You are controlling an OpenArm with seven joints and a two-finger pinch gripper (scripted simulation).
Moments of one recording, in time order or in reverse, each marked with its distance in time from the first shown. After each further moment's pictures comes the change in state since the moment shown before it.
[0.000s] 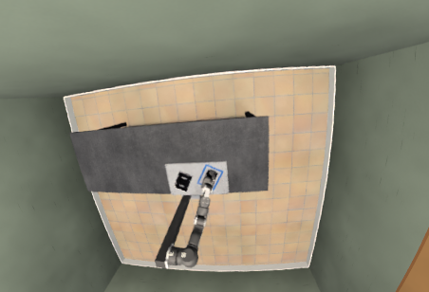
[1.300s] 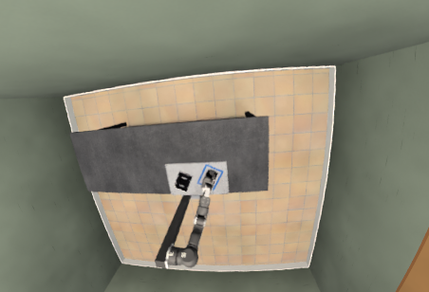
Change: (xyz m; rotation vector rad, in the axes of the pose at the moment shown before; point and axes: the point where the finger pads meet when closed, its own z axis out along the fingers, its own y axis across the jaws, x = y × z) arm 0.000 0.000 0.004 -0.003 0.000 0.000
